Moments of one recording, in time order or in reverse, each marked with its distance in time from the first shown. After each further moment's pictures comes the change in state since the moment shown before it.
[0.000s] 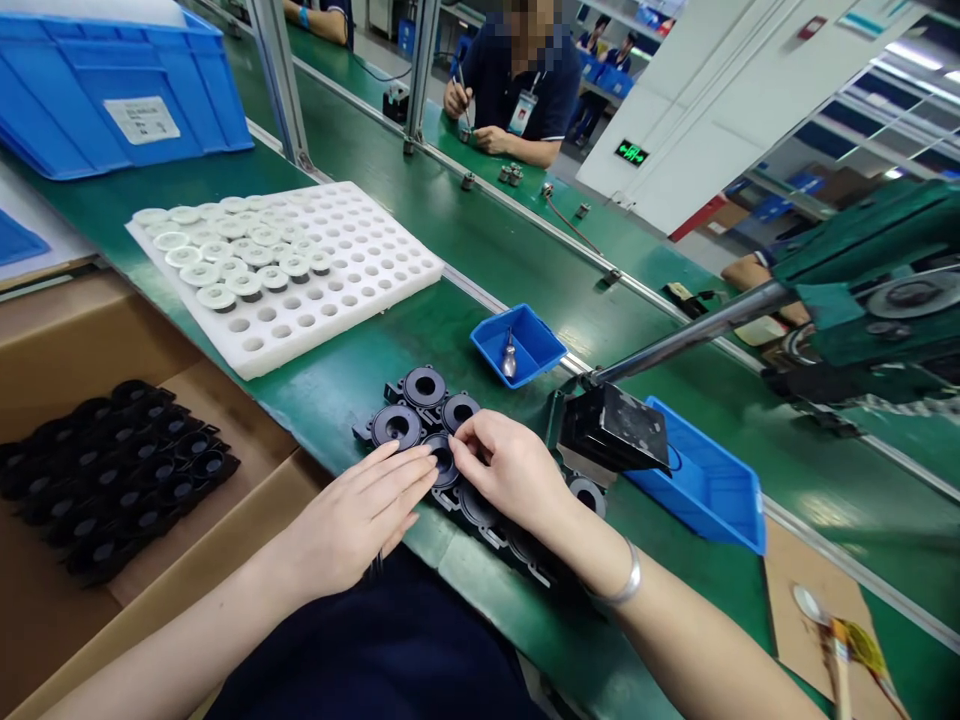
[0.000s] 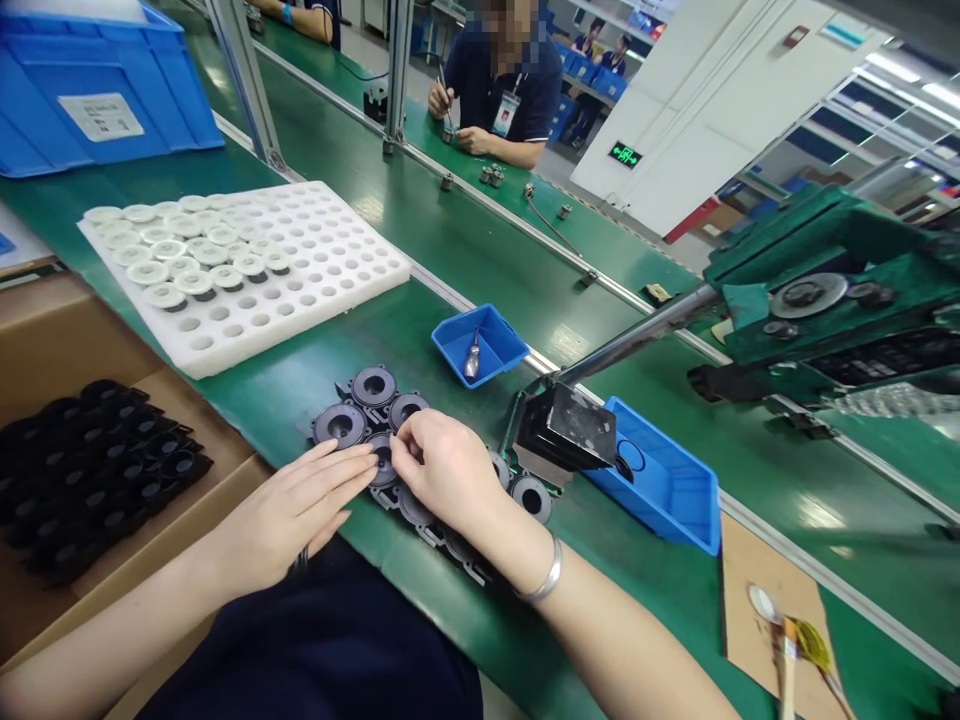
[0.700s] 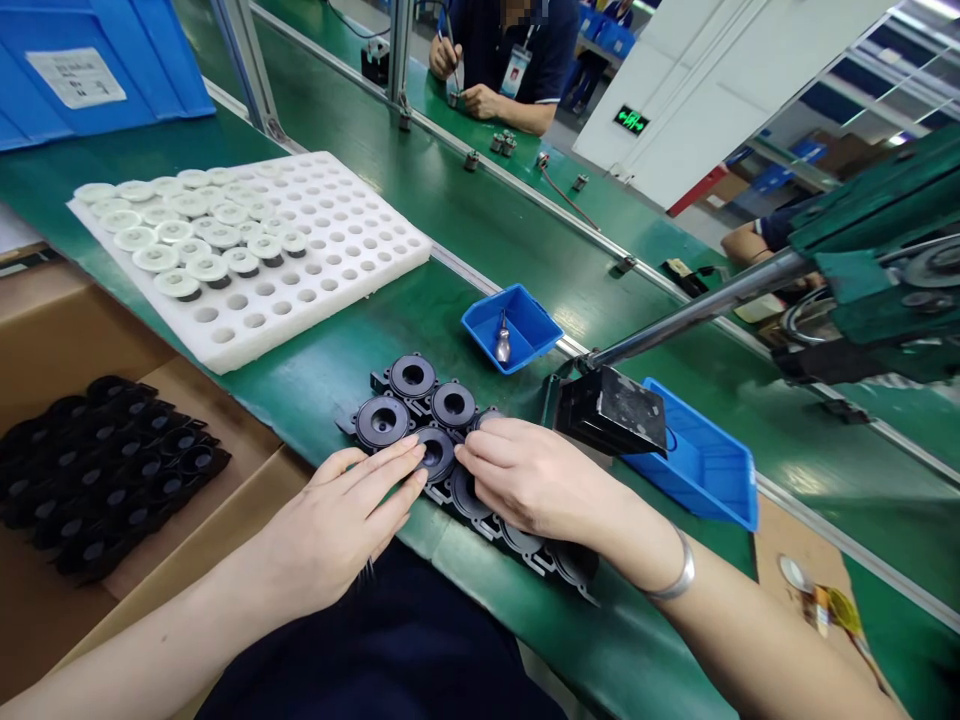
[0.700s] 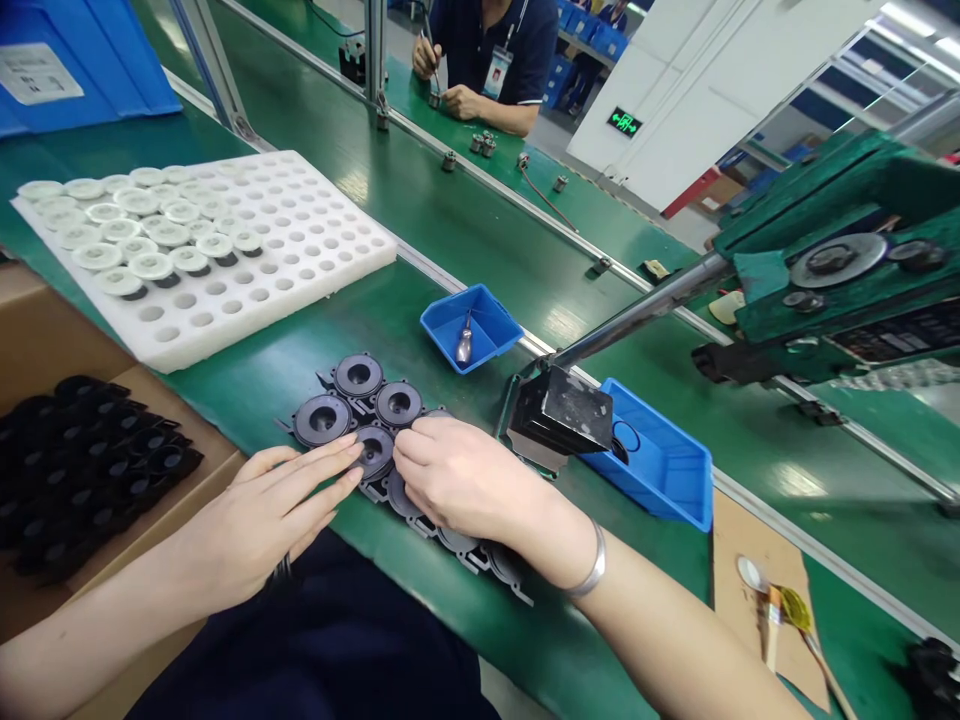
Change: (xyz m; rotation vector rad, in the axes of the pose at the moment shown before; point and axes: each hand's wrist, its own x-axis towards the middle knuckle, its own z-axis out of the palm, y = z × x) left_hand 0.006 0.005 -0.015 0.077 -0.177 -0.025; right_hand -0.008 0.012 -0.038 -0.390 -0.216 -0.685
